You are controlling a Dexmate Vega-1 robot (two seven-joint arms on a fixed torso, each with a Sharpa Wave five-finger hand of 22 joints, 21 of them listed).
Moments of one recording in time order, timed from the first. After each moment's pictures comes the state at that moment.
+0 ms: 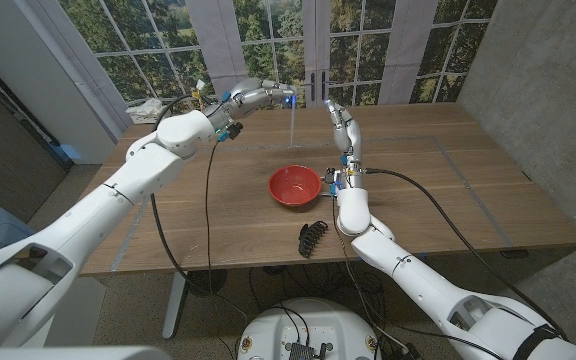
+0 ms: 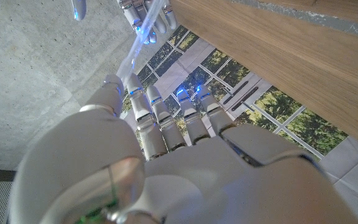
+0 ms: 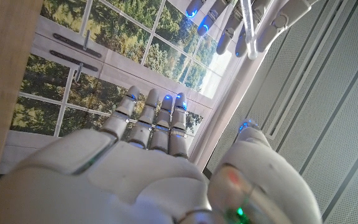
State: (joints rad) left arm 0.63 0.73 0.47 -1.71 -0.44 -0.05 -0.18; left_hand 0.78 0.07 0.38 -0.17 0.18 0.95 -0.13 0.19 0.18 0.64 -0.21 0.23 0.21 0.42 -0.05 0.20 0.18 0.28 0.11 0.22 0.19; right arm -0.81 -0.20 -0.60 -1.27 -0.02 0.67 -0.66; right_hand 0.46 0.02 0.23 -0.01 0.25 0.45 0.07 0.38 0.22 0.35 0.03 0.25 0.52 0.29 0.00 0.36 0.66 0.29 0.14 0.28 0.20
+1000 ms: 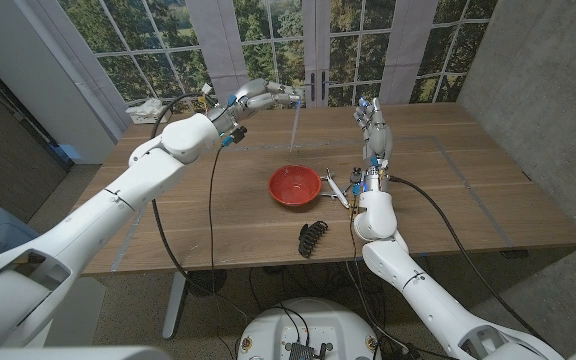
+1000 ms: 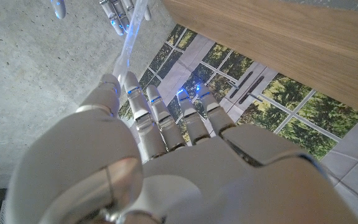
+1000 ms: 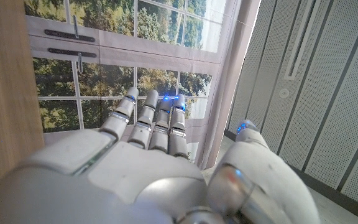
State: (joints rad) left arm 0.66 0.74 0.47 -1.77 -0.31 -0.09 -0.12; left_hand 0.78 0.08 0.39 -0.17 0.18 0.98 -0.14 0.20 0.18 0.65 -0.21 0.23 0.21 0.42 -0.05 0.20 0.18 0.28 0.10 0.22 0.19; right arm -0.94 -0.17 -0.43 -1.38 0.30 0.79 -0.40; right_hand 0.45 0.03 0.23 -0.01 0.24 0.44 0.07 0.36 0.21 0.35 0.03 0.24 0.50 0.27 0.01 0.35 0.66 0.28 0.15 0.28 0.20
